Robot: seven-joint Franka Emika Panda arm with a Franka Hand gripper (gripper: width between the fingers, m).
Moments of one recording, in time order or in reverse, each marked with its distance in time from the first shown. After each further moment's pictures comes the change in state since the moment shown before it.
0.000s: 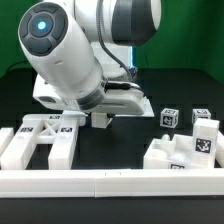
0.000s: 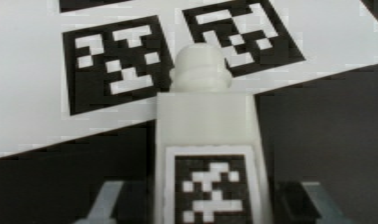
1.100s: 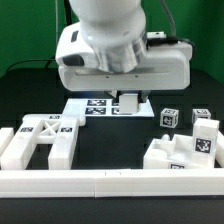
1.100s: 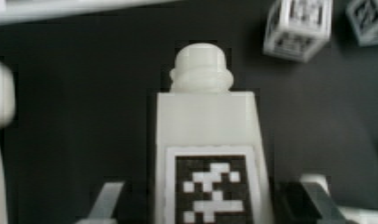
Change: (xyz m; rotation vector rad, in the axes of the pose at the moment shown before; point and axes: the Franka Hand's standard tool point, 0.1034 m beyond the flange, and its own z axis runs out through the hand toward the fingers) arm 0.010 -0.074 -0.106 -0.006 0.312 -0.127
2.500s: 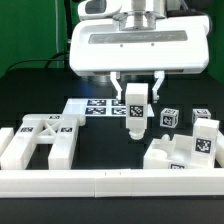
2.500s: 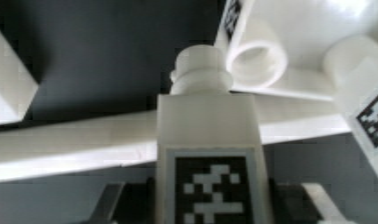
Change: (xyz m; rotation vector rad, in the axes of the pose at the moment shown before) arm 0.049 -0.021 -0.044 -0.085 0.999 -0.066
